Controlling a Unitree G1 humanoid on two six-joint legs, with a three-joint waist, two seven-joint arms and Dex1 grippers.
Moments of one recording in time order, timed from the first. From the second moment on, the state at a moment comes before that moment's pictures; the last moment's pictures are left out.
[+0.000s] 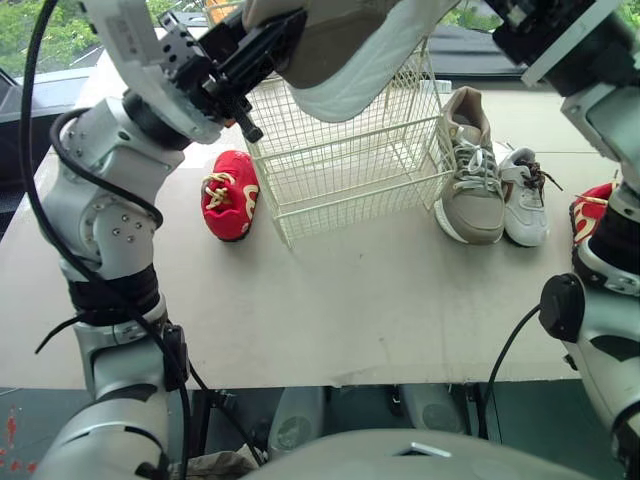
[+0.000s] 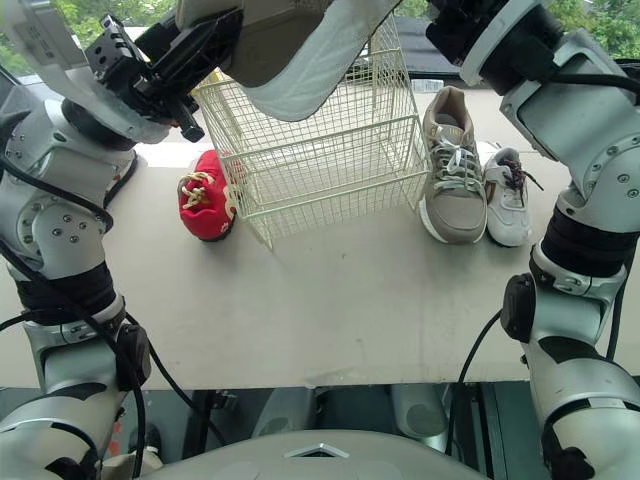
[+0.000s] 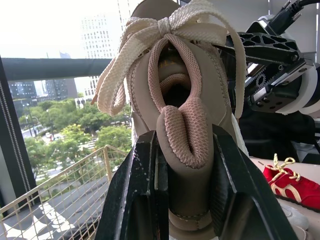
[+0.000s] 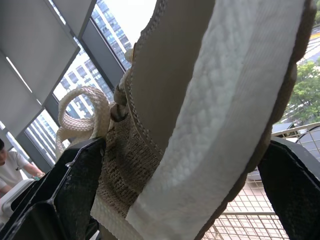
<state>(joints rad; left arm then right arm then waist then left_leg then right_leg) -0.70 0.58 0.21 -0.29 -0.77 0.45 -0.72 -0.96 -0.41 -0.27 -0.23 1.52 0.89 -0.19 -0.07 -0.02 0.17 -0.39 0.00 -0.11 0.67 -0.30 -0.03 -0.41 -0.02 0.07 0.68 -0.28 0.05</state>
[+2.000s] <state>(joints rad) -1.44 1.03 -0.75 0.33 -0.86 -0.23 -1.61 -0.80 -1.27 -0.04 0.16 0.83 0.87 1.55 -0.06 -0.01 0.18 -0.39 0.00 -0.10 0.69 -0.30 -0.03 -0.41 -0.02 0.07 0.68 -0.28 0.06</state>
